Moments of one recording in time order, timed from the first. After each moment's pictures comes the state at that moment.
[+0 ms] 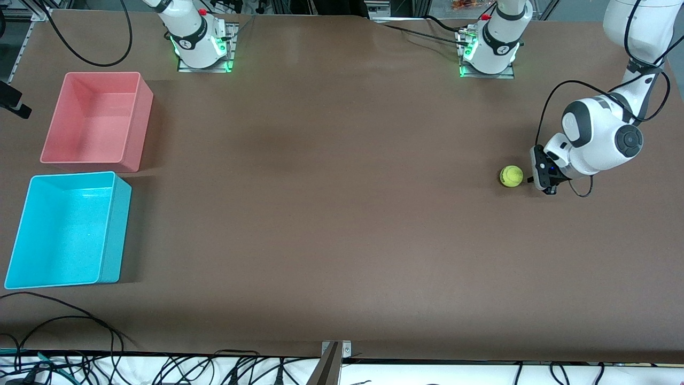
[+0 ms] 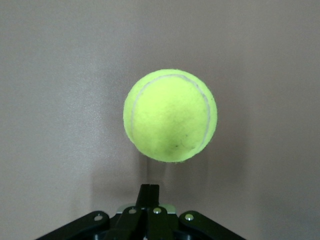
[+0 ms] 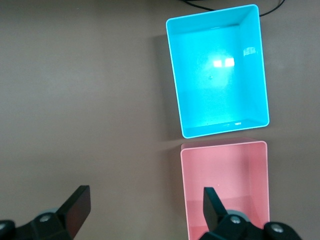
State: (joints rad) left arm 0.20 0.34 -0.01 -2.31 -0.10 2.53 1.76; right arm 0.02 -0.01 -0.17 -1.50 0.01 1.52 -0.06
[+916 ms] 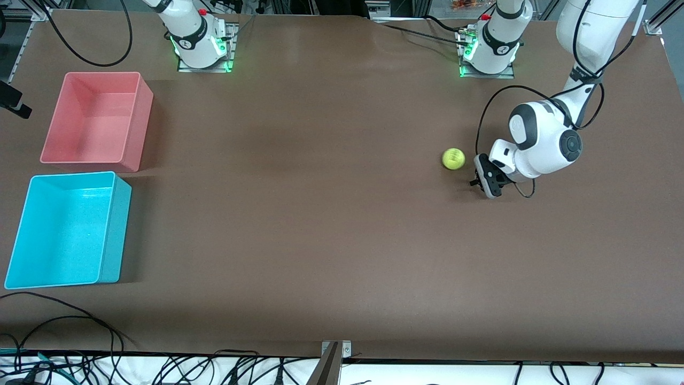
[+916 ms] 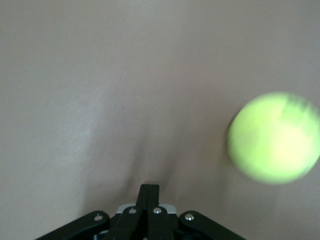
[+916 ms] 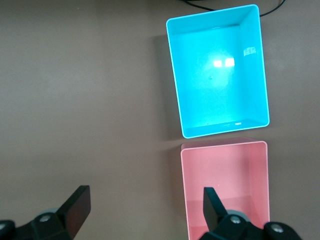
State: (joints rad) left arm 0.02 0.38 -0.12 -2.30 -0.46 2.57 1.52; right arm 0.02 -0.01 -0.17 -1.50 0.01 1.52 -0.06
